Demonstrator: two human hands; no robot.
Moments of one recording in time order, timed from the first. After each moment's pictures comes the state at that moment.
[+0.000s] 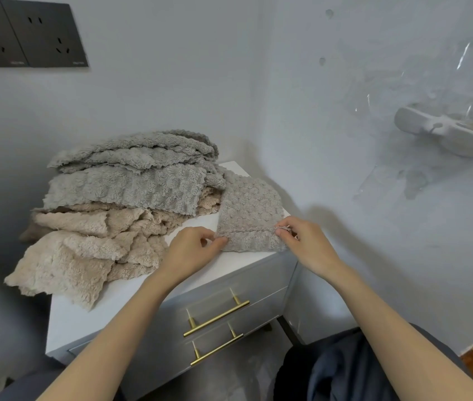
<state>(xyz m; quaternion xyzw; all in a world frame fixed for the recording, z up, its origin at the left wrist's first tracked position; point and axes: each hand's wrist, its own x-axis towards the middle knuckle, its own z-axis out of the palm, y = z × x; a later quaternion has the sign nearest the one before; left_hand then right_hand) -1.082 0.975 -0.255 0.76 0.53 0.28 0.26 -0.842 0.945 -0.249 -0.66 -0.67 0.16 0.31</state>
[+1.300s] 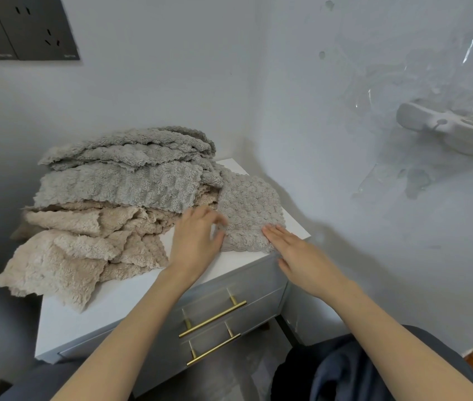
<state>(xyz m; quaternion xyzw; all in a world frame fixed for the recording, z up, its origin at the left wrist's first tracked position) -1.058 0.981 -0.257 0.78 0.53 0.32 0.06 -0.840 0.929 -0.265 -0.59 -0.81 0.05 0.07</state>
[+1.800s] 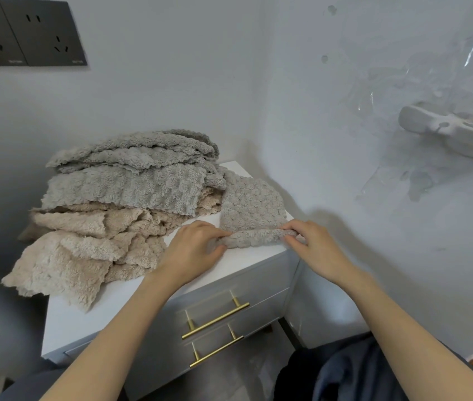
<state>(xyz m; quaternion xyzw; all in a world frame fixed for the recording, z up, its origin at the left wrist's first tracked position) -1.081 0.982 -0.260 0.85 0.46 0.24 0.09 -0.828 0.940 -0.246 -0.62 -0.71 0.16 0.28</state>
